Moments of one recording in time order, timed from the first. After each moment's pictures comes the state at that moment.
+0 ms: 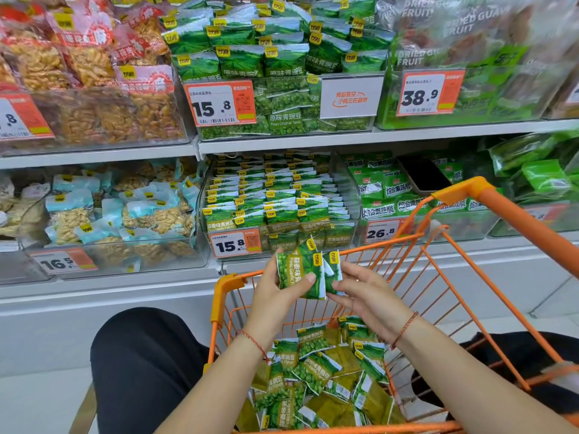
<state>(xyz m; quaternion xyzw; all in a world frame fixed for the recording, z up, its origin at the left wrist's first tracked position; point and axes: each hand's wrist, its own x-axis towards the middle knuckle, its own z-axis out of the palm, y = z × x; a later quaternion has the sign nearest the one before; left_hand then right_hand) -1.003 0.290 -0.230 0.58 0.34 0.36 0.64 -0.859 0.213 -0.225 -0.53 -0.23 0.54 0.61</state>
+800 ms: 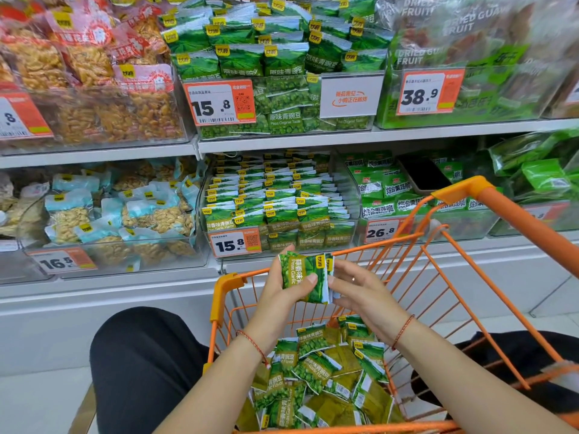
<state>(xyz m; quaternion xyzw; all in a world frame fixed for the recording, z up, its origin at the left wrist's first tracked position) -1.005 0.286 -0.227 0.59 0.31 0.31 0.67 -0.865 0.210 -0.225 -0.59 -0.34 0.46 0.57</state>
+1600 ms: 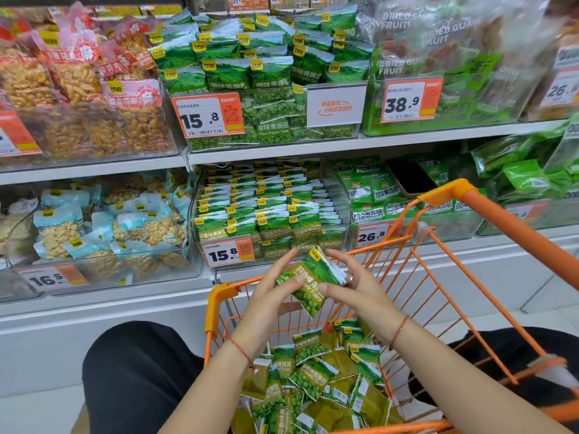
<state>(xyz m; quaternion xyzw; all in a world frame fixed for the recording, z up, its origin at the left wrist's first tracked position) -1.010 0.292 -0.216 0.60 0.29 0.29 0.68 -0.860 0.208 -0.214 -0.59 -0.41 0.39 0.57</state>
